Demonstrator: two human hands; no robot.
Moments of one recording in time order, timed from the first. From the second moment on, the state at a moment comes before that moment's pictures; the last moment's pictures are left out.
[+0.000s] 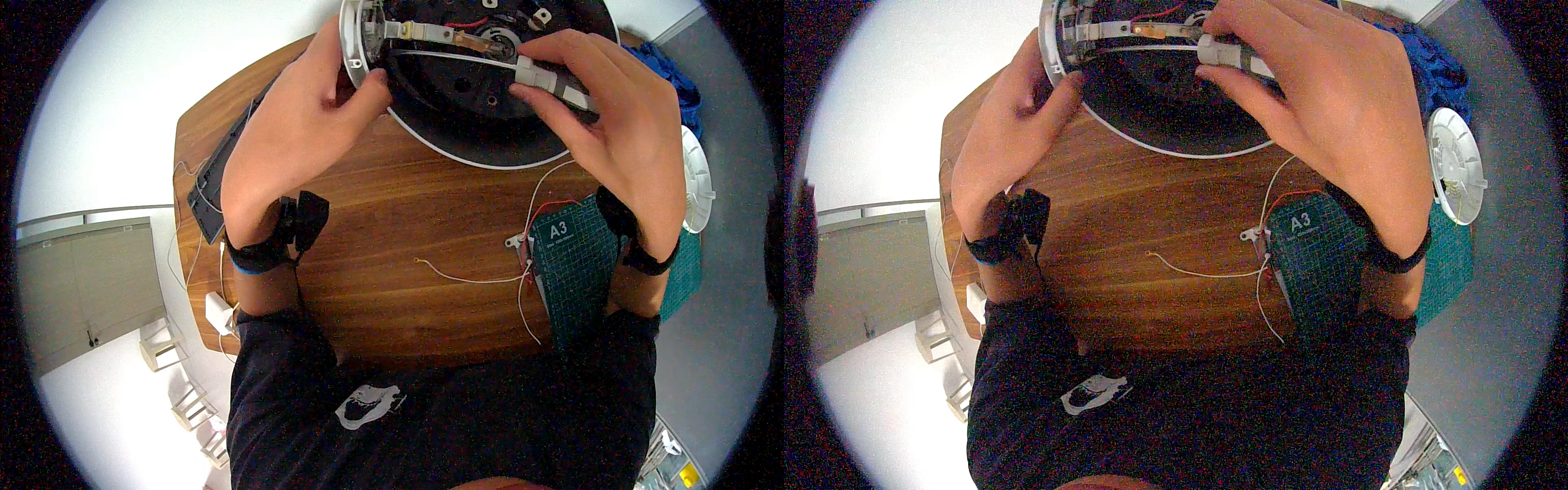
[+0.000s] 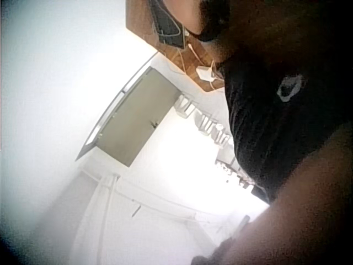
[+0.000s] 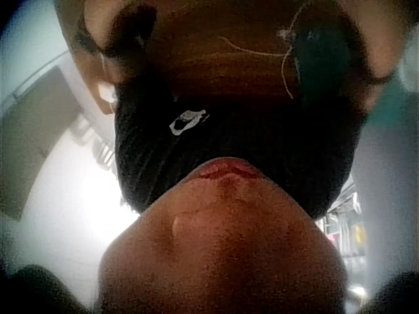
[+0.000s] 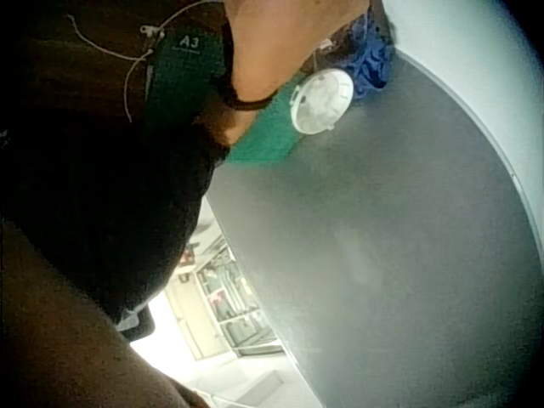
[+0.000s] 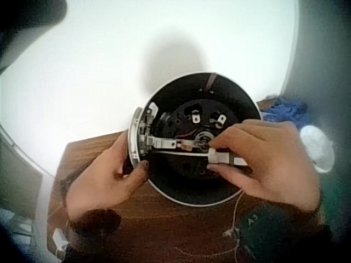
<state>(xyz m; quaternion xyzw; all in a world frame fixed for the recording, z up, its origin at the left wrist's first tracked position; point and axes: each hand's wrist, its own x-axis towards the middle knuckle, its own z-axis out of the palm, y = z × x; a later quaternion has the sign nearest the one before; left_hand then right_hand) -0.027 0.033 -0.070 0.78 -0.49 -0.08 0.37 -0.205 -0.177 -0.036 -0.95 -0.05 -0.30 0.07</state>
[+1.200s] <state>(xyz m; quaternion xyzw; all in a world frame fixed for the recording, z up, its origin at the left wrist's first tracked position) -0.028 0.034 -0.067 0.79 -0.49 -0.12 0.36 -0.200 -0.182 -0.047 -0.96 -0.06 -0.26 0.12</state>
